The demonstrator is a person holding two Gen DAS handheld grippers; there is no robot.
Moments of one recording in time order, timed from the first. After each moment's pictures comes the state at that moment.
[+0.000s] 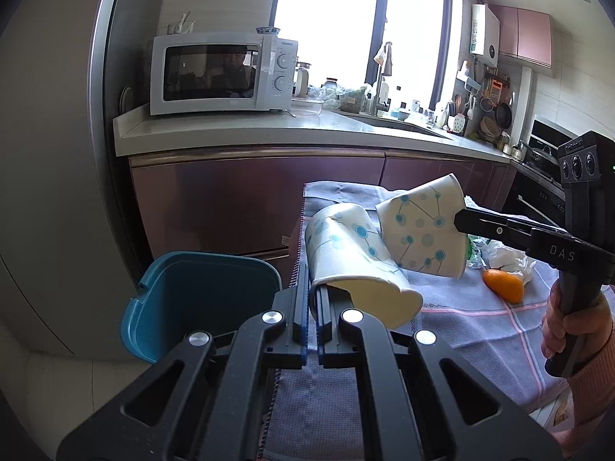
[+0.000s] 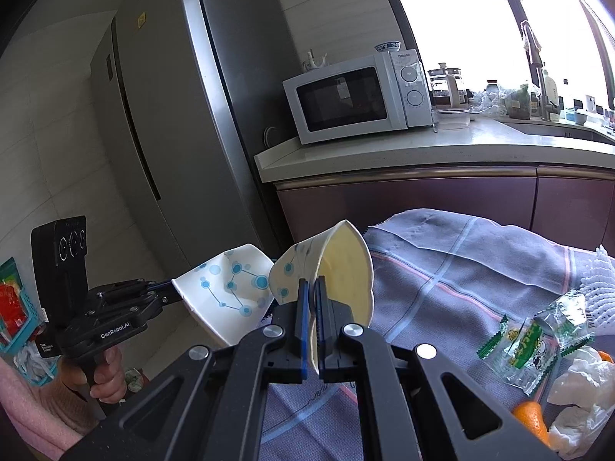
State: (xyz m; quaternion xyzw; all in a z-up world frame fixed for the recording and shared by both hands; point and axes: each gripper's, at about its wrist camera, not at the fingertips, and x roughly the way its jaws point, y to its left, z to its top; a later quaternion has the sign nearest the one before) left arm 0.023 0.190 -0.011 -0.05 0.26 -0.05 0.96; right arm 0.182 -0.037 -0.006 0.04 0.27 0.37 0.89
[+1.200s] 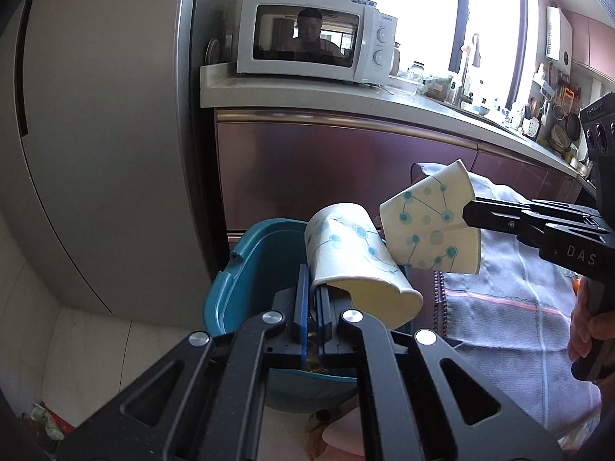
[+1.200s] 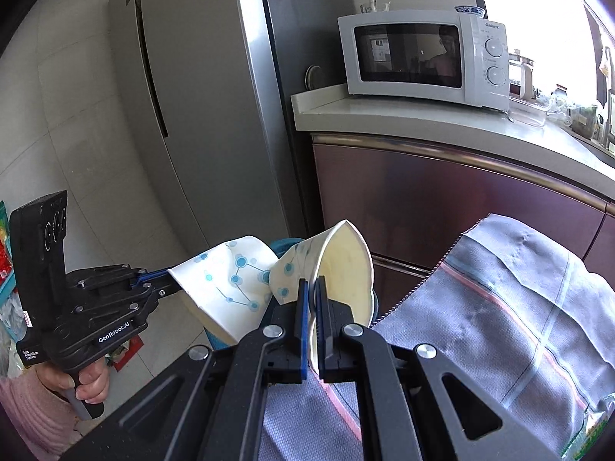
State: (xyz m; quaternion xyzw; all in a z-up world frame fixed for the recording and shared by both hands) left arm 0.052 0.284 -0.058 -0.08 0.31 0.08 0.94; right arm 0.235 0.111 -0.030 -0.07 0.33 0.40 0.85
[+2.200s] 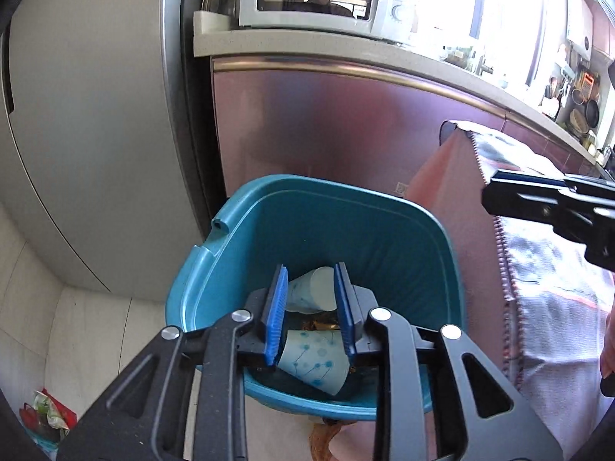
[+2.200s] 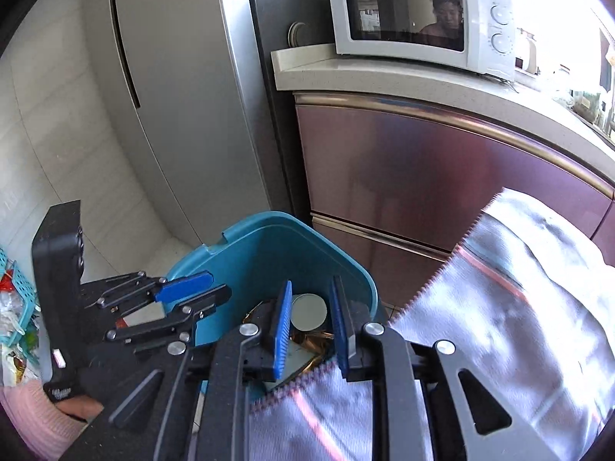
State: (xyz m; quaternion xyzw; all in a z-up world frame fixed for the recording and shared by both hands) left arm 0.110 0.286 -0.123 -0.08 0.36 0.09 0.92; right arm 0.253 0.130 -0.058 -0.08 0.37 0.38 0.84
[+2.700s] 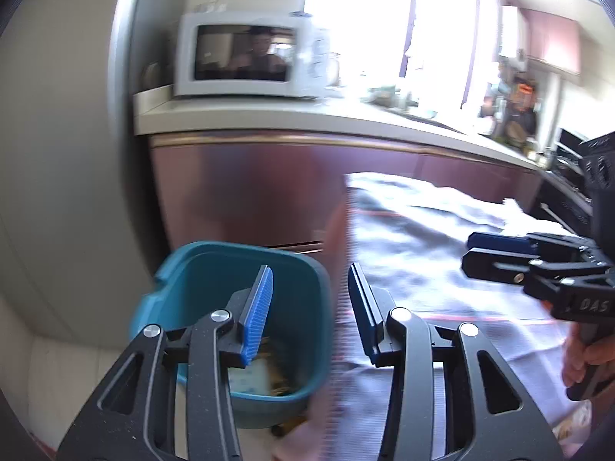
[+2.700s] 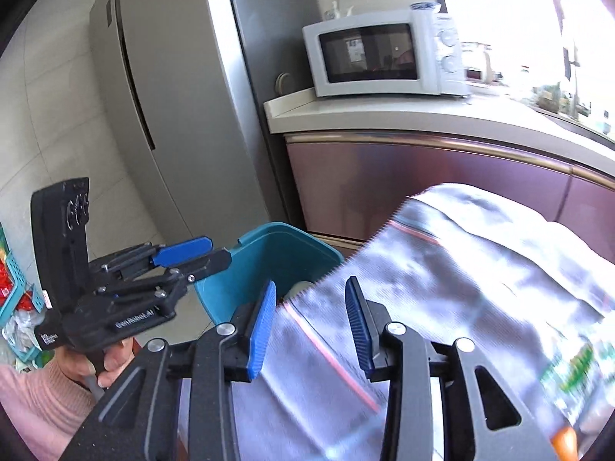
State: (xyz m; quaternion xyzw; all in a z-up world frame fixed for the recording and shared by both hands) left arm 0.070 0.217 -0.048 -0.06 0.27 -0.02 0.96; right arm 0.191 0.025 -0.025 -0.02 0.33 0.36 0.87
